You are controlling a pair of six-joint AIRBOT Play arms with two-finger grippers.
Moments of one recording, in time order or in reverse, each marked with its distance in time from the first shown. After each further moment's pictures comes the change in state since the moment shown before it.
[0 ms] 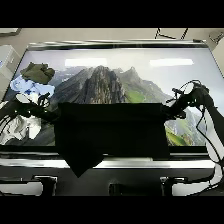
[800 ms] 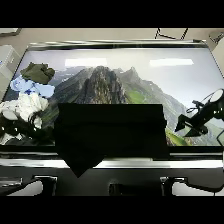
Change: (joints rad) left arm 0.156 0.268 -0.360 0.029 -0.174 0.055; right arm -0.240 0.203 -0.178 -0.021 0.227 -0.021
